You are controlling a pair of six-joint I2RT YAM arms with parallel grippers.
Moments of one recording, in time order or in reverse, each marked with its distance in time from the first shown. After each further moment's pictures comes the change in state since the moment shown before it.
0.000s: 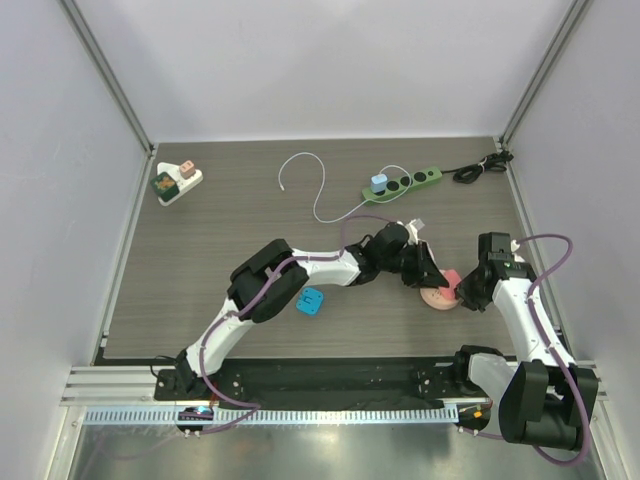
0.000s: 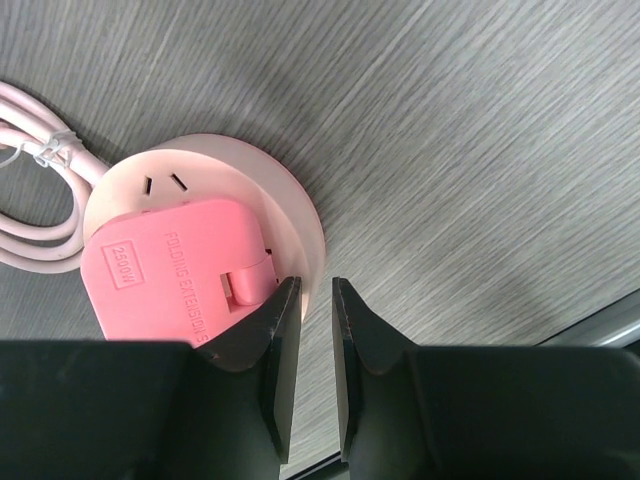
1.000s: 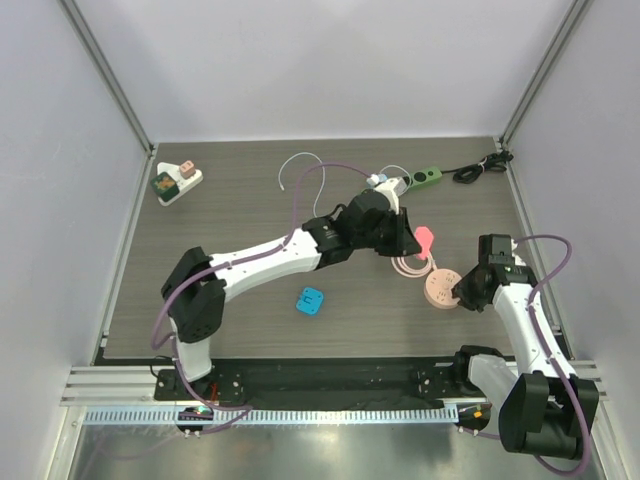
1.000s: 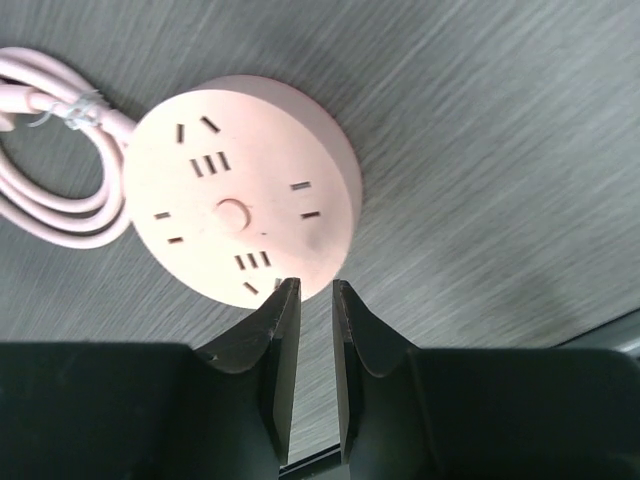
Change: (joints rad) left arm 0.026 -0.450 -0.056 -0.443 -0.317 0.434; right arm 0.006 -0.048 -0.005 -0.003 -0.042 -0.014
